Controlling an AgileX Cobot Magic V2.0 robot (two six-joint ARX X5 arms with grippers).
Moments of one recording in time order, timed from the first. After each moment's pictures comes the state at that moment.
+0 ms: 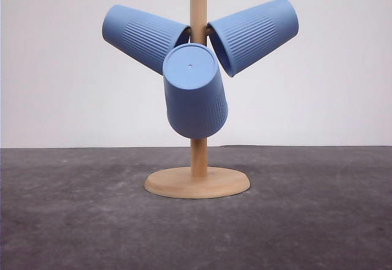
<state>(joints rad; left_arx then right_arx) -0.01 0.00 0.03 -0.18 -0.06 -0.02 0.04 0.00 0.01 -0.12 0.05 0.04</state>
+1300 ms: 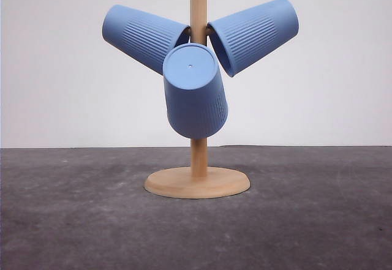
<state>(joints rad) -0.01 0.00 0.03 -0.18 -0.06 -0.02 0.04 0.00 0.01 -0.12 0.05 0.04</state>
